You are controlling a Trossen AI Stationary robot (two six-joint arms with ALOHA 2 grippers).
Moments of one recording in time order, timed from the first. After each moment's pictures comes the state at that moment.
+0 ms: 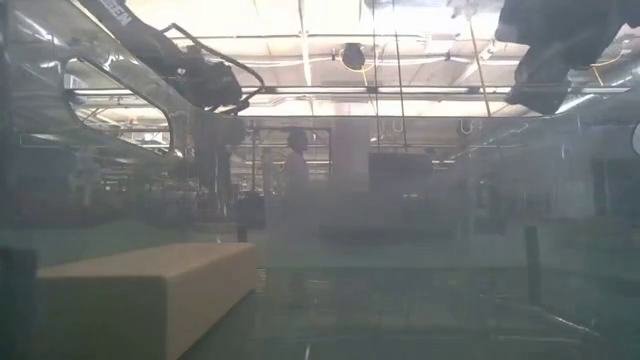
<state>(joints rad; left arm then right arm) 0.66 1.52 0.86 -0.34 -0.08 0.88 0.10 0.72 0.58 -0.53 -0.10 0.57</state>
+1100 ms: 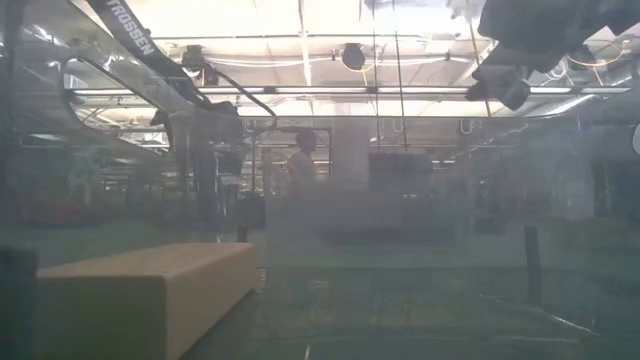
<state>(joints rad) 0.74 1.72 0.87 -0.42 0.05 0.38 -0.09 0.72 0.58 -0.42 -0.10 0.34</state>
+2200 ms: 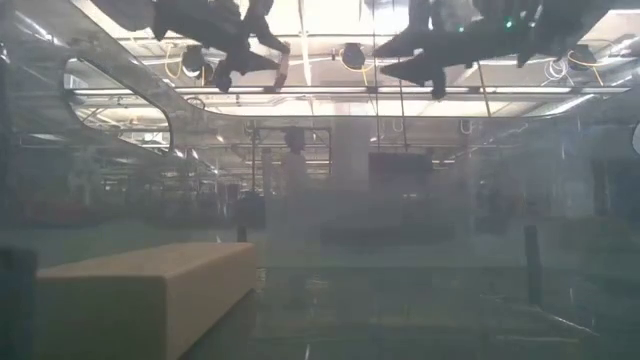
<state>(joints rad) 0.36 1.26 0.86 0.39 -0.31 -0.60 -0.34 1.13 0.58 0.61 0.16 0.35</state>
